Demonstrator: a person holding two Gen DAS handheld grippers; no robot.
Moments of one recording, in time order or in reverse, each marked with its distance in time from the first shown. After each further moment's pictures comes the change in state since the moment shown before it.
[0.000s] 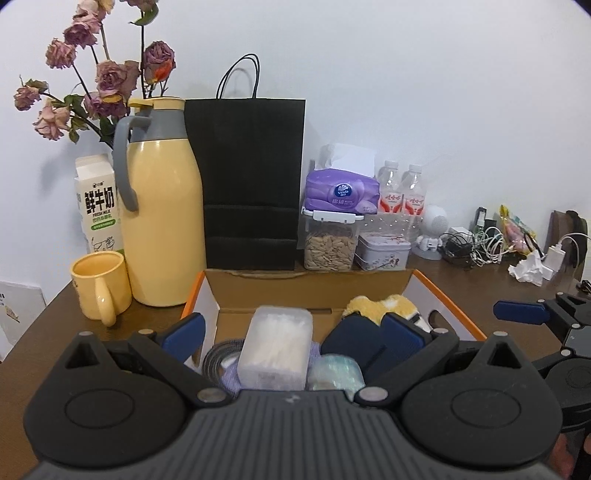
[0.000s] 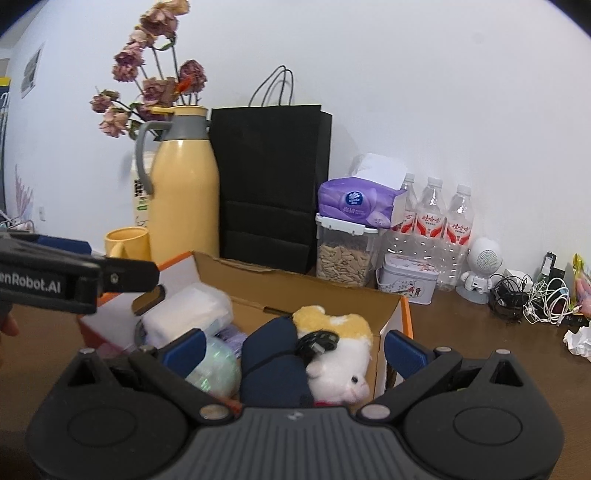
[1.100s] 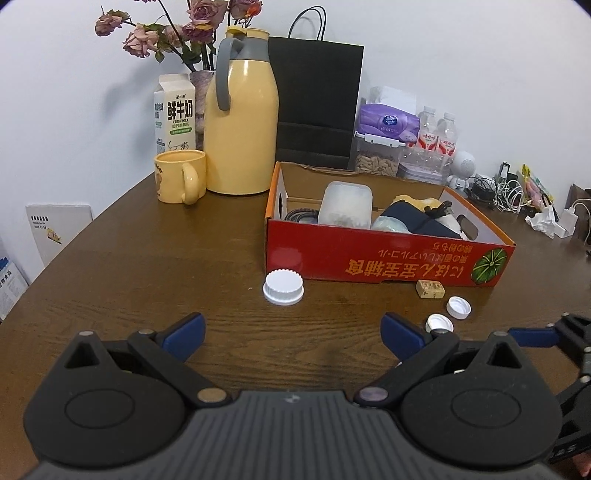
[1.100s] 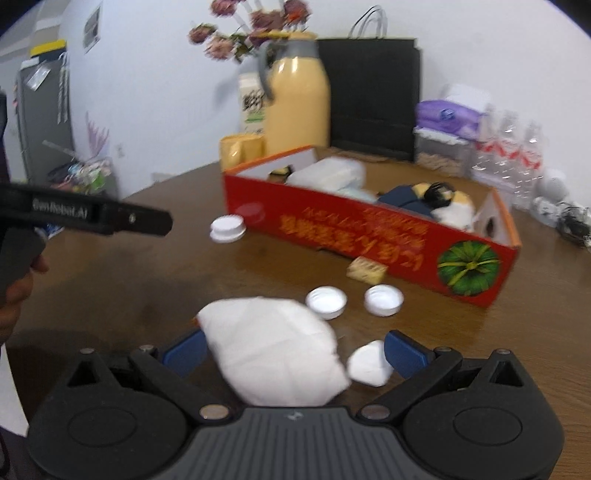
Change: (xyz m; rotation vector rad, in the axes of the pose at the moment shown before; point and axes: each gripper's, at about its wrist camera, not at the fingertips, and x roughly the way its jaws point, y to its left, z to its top) left arm -0.093 0.055 -0.092 -0.085 0.164 0.086; right arm -0.071 0.069 -0.097 -0.056 0.219 0.249
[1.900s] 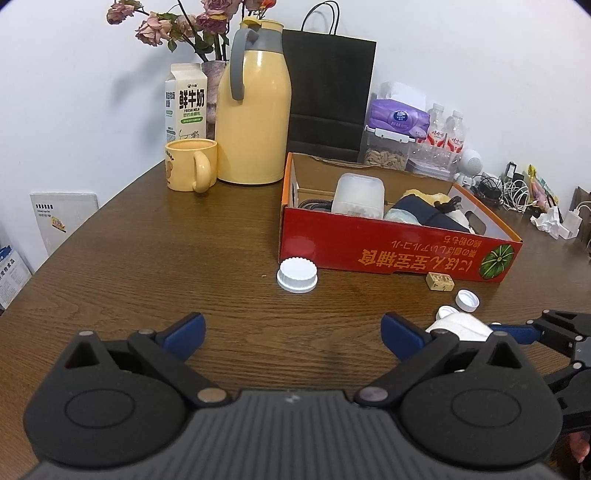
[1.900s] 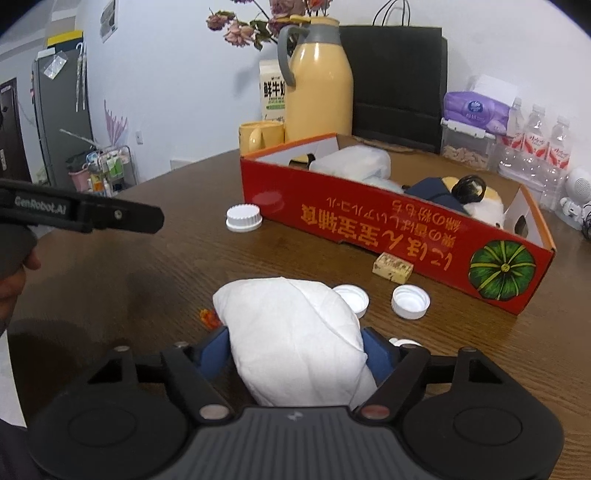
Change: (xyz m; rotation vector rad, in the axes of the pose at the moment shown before) left arm -0.001 0.010 -0.005 -0.024 0.020 0.011; right arm 0.015 -0.002 0.003 -0.025 0.011 0.060
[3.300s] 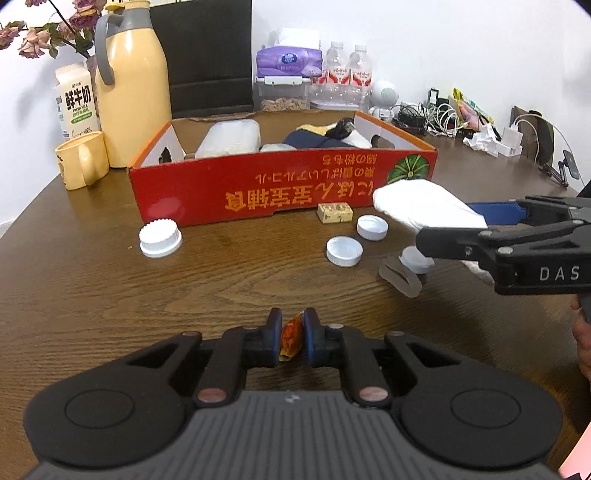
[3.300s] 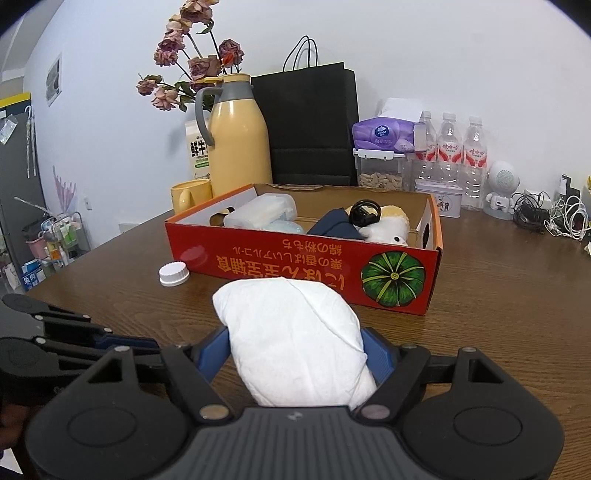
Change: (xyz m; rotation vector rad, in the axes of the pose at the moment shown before) left arm 0.030 -0.088 -0.036 0.221 0.090 -0.153; right arm -0.040 -0.047 -0.013 0.157 -0.156 -0.141
